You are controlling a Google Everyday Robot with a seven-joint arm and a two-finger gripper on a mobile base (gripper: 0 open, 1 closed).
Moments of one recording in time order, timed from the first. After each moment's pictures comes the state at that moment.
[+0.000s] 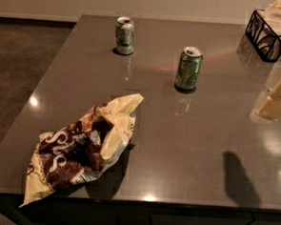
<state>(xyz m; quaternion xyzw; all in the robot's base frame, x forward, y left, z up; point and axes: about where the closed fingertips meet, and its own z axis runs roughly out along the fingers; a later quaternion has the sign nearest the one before) 0.419 -0.186 1.057 -0.61 0.75 -0.11 0.25</state>
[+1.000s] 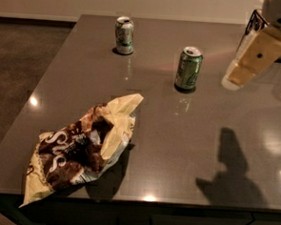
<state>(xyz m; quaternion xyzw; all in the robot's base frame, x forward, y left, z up) 0.485 -0.187 1.060 -0.53 0.79 -0.12 0.28</state>
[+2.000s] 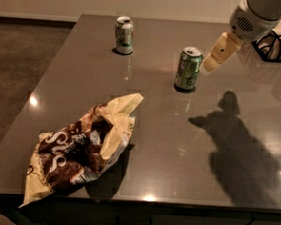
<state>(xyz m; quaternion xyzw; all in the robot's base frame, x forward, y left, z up) 0.612 -0.214 0.979 -0.39 0.88 -0.07 0.24</state>
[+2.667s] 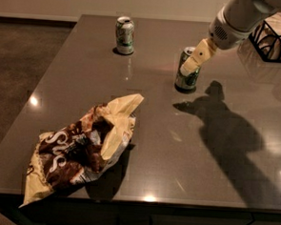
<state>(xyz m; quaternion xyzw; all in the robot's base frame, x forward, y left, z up) 0.653 -0.186 0.935 -0.36 0.90 -0.01 0.24</state>
